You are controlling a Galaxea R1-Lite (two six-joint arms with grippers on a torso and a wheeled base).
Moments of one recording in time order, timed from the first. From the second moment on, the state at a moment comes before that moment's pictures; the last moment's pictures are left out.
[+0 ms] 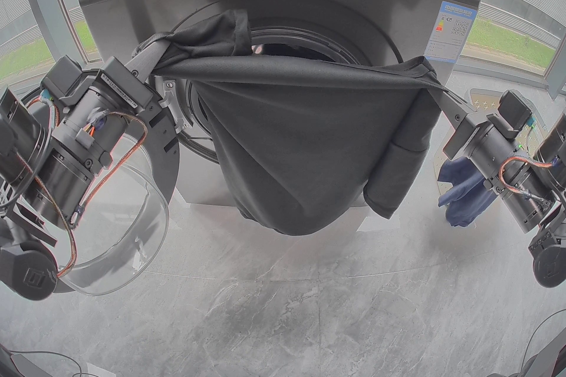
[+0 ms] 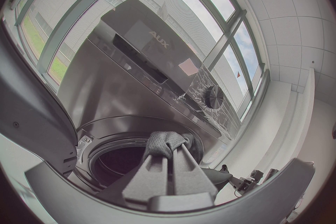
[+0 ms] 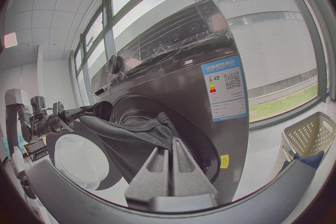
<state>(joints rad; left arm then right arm) -0.49 1.52 -0.66 -1.35 0.03 -0.46 0.50 1.58 -0.58 -1.38 -0.01 0.06</state>
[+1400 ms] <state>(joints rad) -0.59 1.57 -0.68 -1.36 0.03 -0.41 0.62 1.93 -0.53 -1.41 0.03 0.06</state>
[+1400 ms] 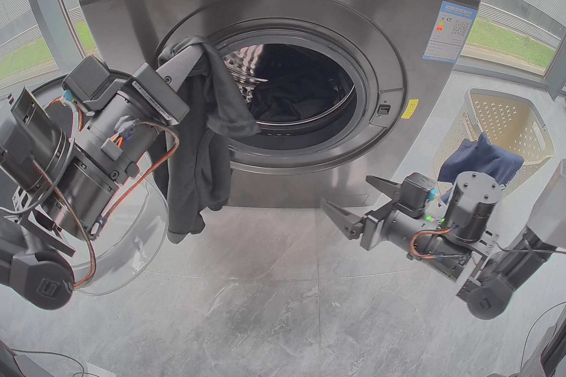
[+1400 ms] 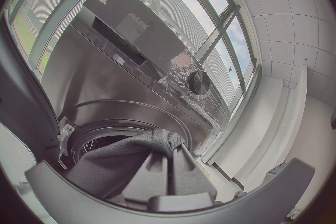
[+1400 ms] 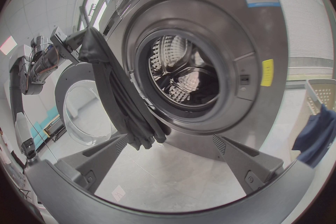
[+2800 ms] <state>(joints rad) -0.69 1.62 -0.71 -1.42 0.03 -0.37 0.69 2.46 -1.29 -1.30 0.03 -0.01</state>
